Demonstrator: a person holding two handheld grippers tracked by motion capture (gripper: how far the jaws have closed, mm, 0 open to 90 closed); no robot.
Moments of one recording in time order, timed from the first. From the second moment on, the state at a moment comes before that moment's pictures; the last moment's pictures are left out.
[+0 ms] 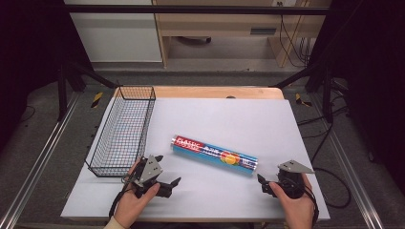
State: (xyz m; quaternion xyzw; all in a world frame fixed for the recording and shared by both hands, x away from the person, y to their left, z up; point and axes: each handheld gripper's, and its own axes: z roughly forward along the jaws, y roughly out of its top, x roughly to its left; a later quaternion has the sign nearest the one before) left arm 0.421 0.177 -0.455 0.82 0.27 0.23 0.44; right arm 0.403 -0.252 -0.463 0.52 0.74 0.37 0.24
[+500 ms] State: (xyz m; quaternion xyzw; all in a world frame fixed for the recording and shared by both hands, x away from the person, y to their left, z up) left arm 0.417 0.173 -0.455 0.83 0.25 0.21 0.45; right arm 0.423 -0.214 -0.411 0.39 0.81 0.35 0.26
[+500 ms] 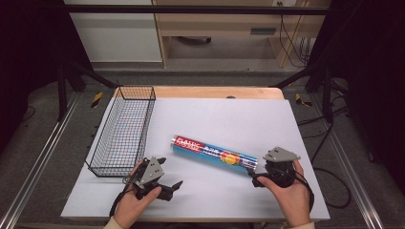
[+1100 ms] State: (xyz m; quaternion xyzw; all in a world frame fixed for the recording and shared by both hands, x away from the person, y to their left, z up) left arm 0.418 0.185 -0.449 0.83 0.24 0.19 0.46; right arm 0.516 -0.133 -0.426 0.27 0.91 0.28 0.15
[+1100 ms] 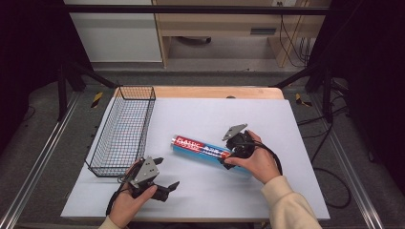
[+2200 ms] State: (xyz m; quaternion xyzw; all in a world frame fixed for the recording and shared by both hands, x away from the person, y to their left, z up) left arm 0.420 0.178 -0.433 0.85 0.20 0.21 0.43; right arm 0.522 -0.127 -0.437 0.19 0.95 0.20 0.14
